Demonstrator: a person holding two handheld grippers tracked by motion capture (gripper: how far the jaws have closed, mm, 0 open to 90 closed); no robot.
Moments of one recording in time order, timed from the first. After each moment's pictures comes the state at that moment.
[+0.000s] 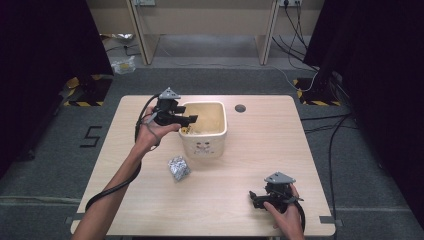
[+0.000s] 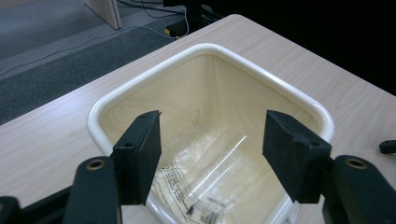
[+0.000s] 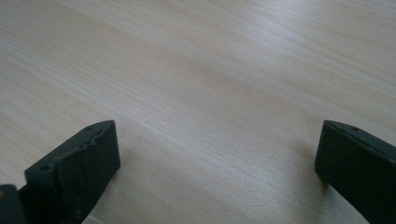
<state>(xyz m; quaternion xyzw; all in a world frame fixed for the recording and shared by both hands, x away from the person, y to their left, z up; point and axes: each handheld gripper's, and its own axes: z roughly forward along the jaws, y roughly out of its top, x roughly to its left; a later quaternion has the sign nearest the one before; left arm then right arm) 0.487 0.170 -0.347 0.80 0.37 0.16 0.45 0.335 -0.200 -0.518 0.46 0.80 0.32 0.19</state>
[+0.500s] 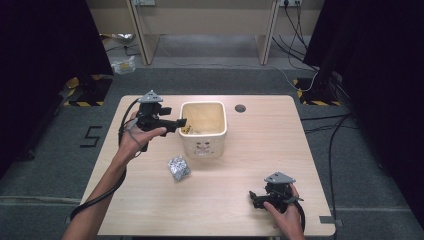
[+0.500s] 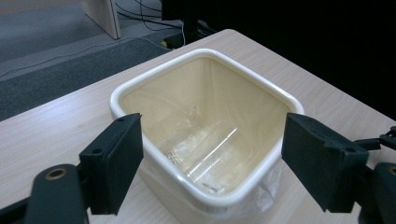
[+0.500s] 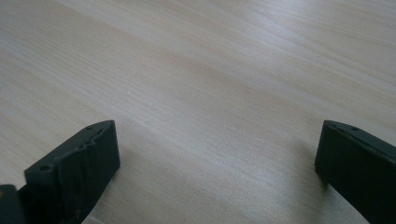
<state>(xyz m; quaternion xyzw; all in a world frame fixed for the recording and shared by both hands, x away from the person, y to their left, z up) 0.456 0.208 -0.338 0.78 0.37 0.14 0.48 0.335 -0.200 -0.518 0.46 0.80 0.32 0.19</state>
